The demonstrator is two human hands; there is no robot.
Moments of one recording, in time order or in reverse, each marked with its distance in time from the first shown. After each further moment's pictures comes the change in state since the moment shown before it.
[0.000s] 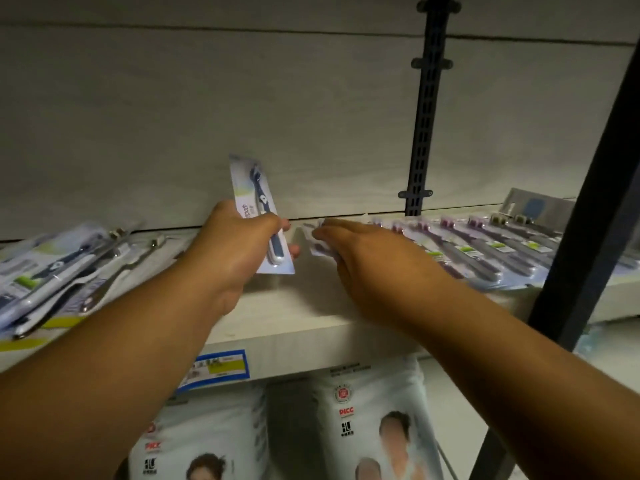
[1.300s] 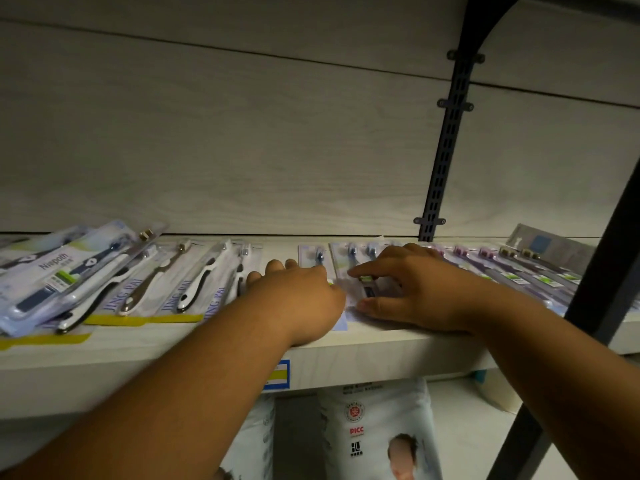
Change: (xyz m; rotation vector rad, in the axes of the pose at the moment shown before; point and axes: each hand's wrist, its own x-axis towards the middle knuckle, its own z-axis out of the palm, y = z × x) left_hand -0.017 -0.012 -0.002 1.209 -0.379 0.058; right_hand 0.004 0.029 -0.008 -0.005 -0.260 -0.007
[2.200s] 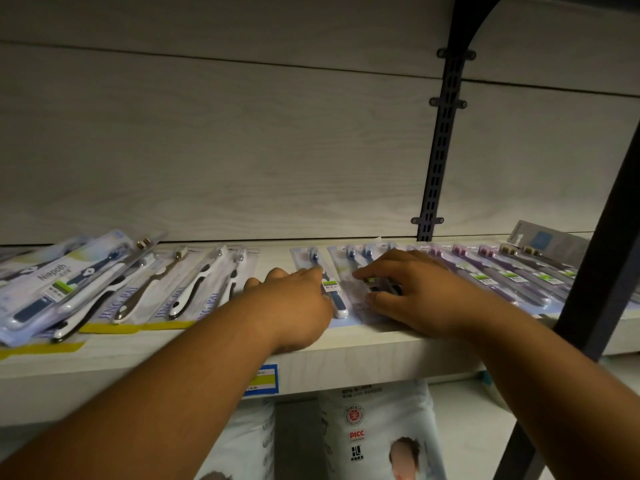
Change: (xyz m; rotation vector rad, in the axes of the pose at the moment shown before) left_hand -0.009 0.009 -0.005 0.013 -0.069 0.021; right_hand -0.002 0.014 0.015 0.094 0.109 0.065
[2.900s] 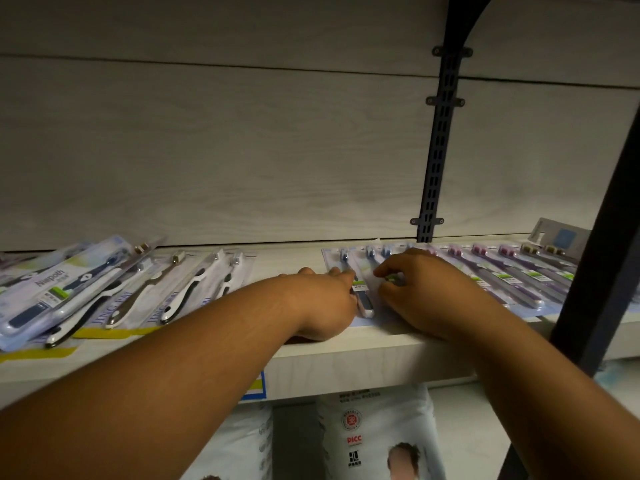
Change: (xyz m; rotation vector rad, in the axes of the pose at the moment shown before) left_hand 0.017 0.039 -0.009 0.158 -0.146 0.094; right_hand 0.004 0.011 0.005 0.071 0.124 0.214
